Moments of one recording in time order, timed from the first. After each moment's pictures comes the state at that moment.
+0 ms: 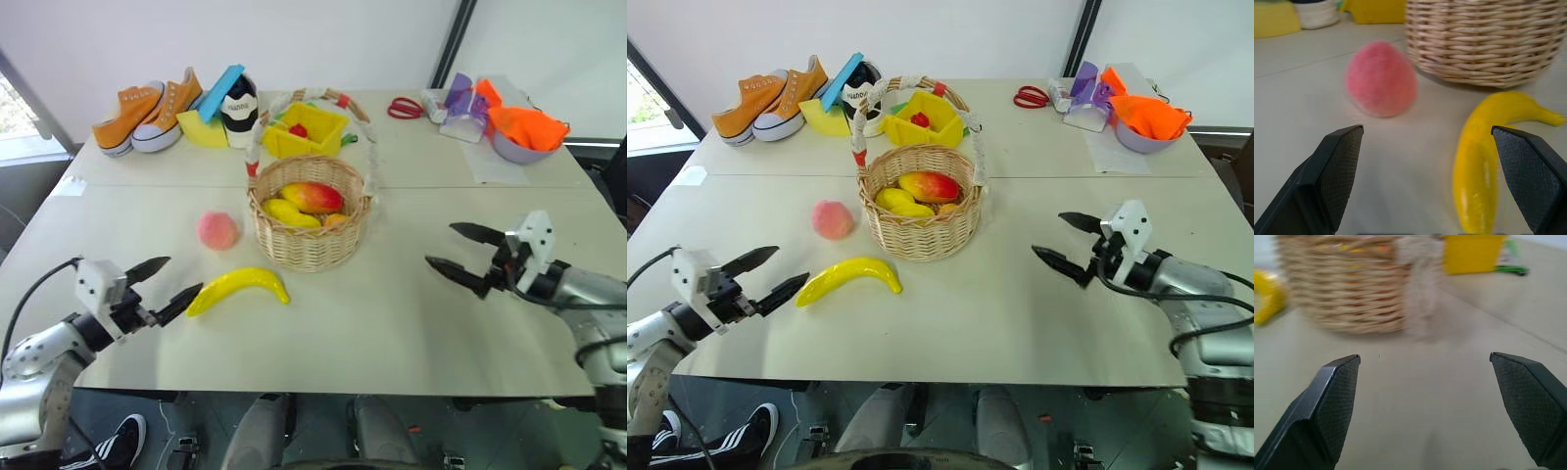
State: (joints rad) left arm 0.14 0.64 0.34 -0.21 -0.52 0.21 -0.90; right arm -0.04 -0.86 -0.26 -0.18 0.55 0.30 1.04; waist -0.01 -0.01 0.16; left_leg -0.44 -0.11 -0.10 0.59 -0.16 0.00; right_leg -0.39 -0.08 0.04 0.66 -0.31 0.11
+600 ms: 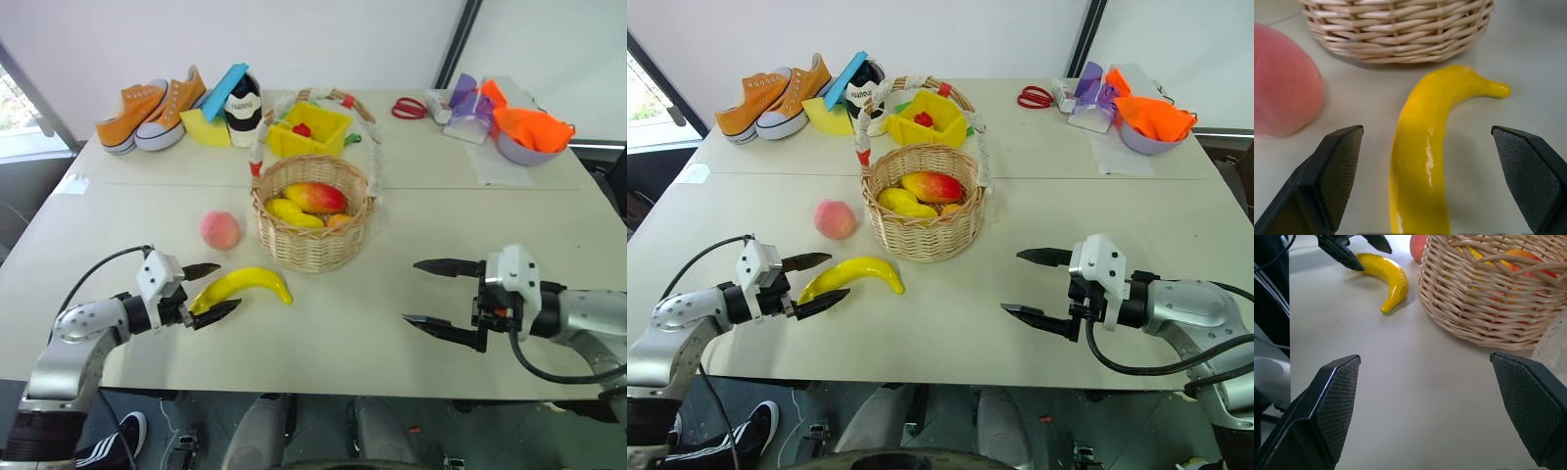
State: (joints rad) left arm -0.02 0.70 0.12 -0.08 -0.40 0.22 -1.03; right arm 0.07 -0.87 -0.23 -0.51 0.59 0.41 1.03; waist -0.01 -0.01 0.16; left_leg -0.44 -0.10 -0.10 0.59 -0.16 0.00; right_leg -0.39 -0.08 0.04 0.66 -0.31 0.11
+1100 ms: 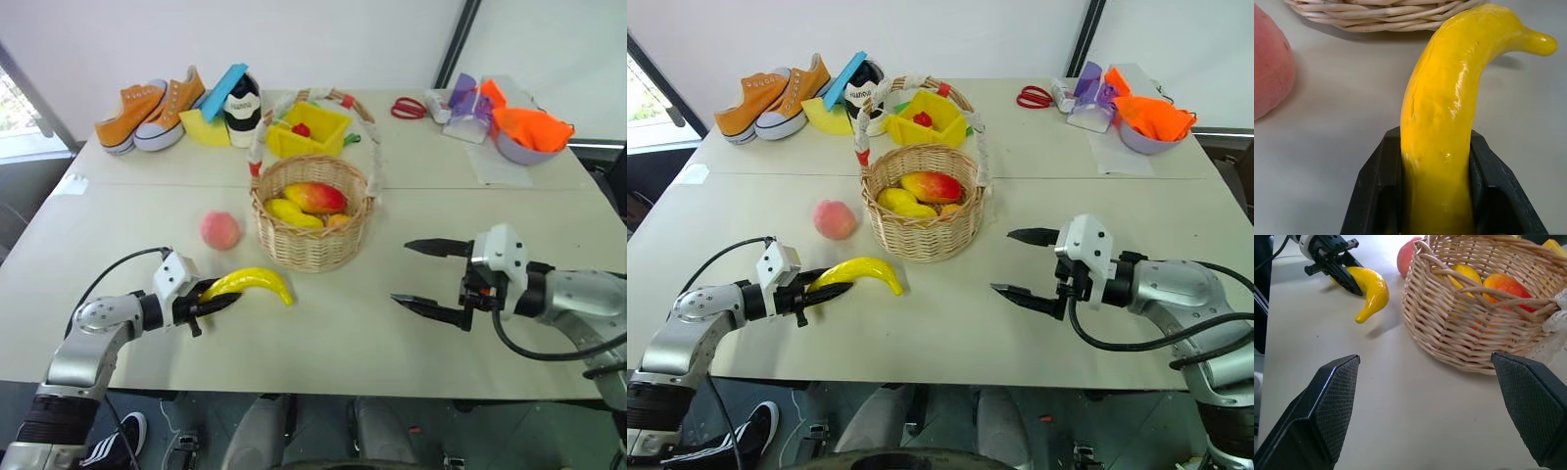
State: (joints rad) left arm -0.07 0.69 0.07 -0.02 -0.36 0.23 -1.02; right arm -0.07 -0.86 -0.16 -0.49 0.57 0.44 0.97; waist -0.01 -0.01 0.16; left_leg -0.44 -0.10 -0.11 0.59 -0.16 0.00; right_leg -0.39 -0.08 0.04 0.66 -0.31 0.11
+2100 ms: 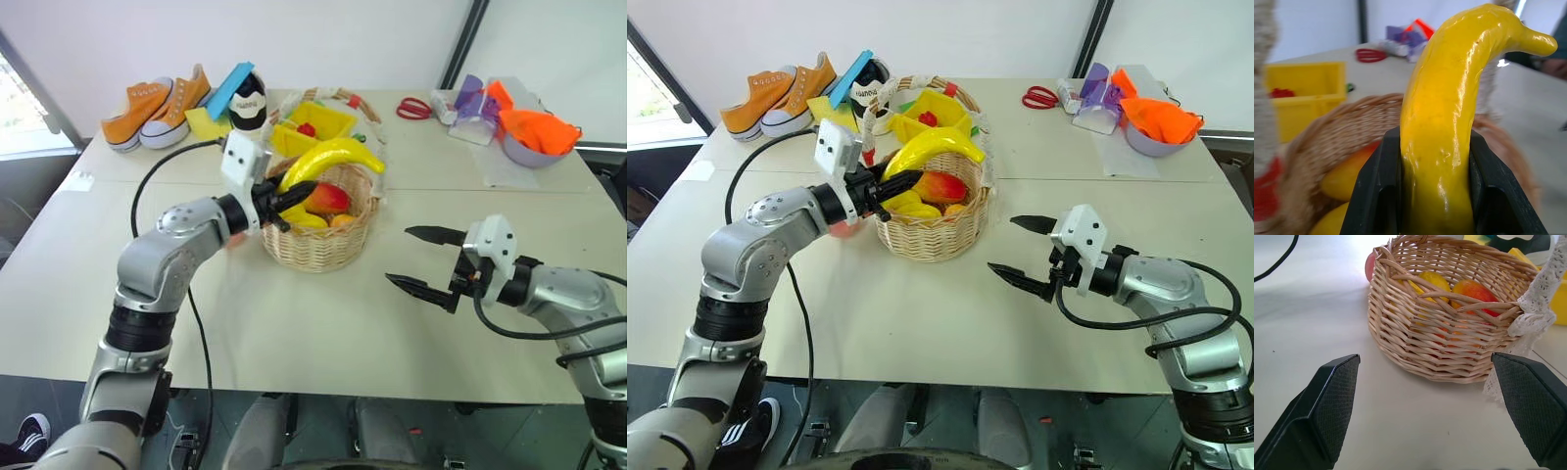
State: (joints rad) left arm -0.65 0.42 -0.04 -0.16 -0.53 0.72 -0.48; right arm -0.10 -0.76 -0.14 -0.41 0.50 0.37 0.91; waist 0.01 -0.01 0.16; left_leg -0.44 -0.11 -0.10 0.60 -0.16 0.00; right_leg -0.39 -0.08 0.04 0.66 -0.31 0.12
